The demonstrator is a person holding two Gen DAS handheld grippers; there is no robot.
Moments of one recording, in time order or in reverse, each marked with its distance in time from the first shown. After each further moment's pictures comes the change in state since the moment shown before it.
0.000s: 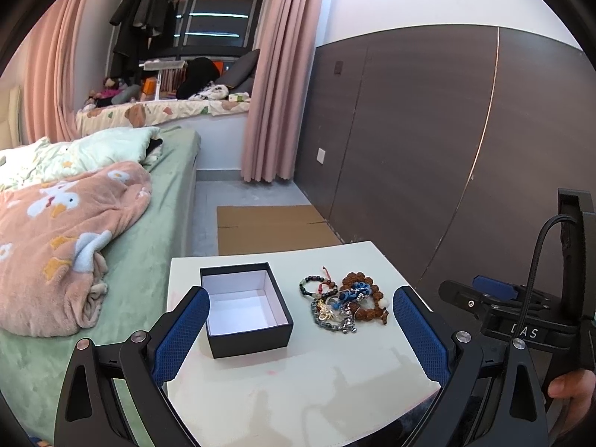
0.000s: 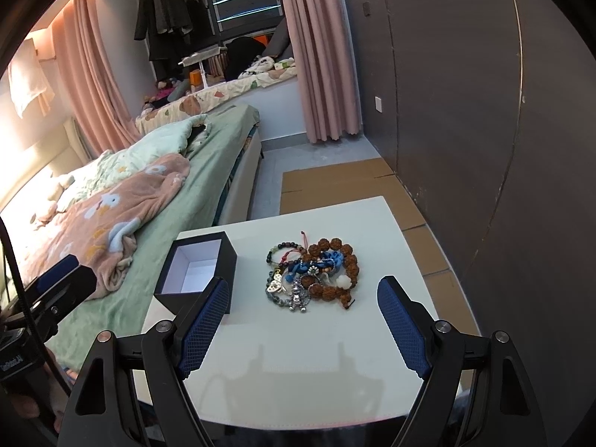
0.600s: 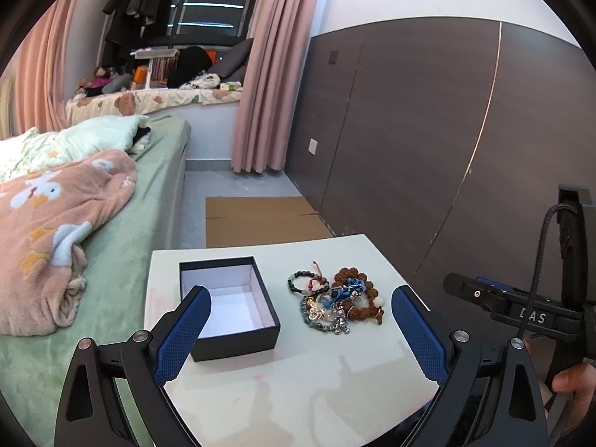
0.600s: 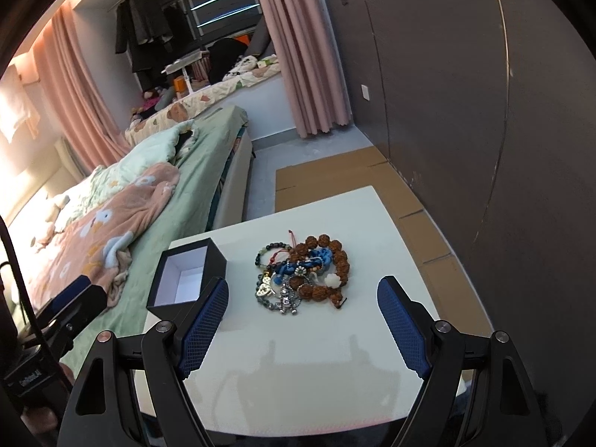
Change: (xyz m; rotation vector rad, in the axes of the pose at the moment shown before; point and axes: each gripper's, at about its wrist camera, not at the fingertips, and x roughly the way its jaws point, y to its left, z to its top) left arm 0.032 0.004 -0.004 -0.006 0.034 -0.041; right arm 0.017 -0.026 0.000 0.100 0.025 0.004
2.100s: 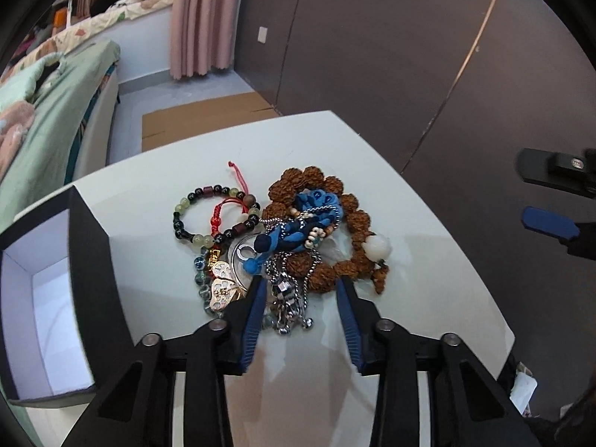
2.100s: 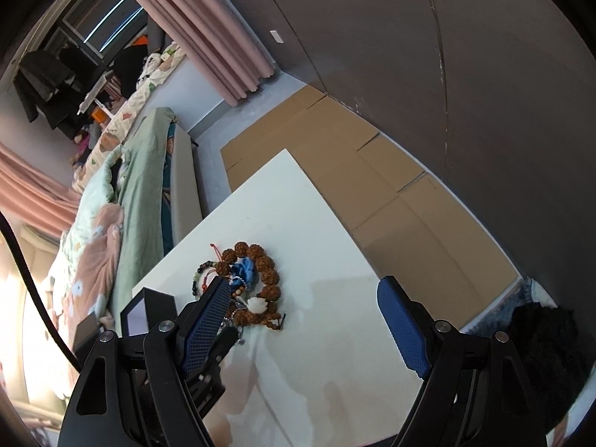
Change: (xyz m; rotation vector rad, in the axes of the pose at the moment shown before) left arm 0.191 -0.052 -0.043 0.098 0.424 -0.121; right arm 0.069 -0.103 0.027 0.391 0.200 -0.047
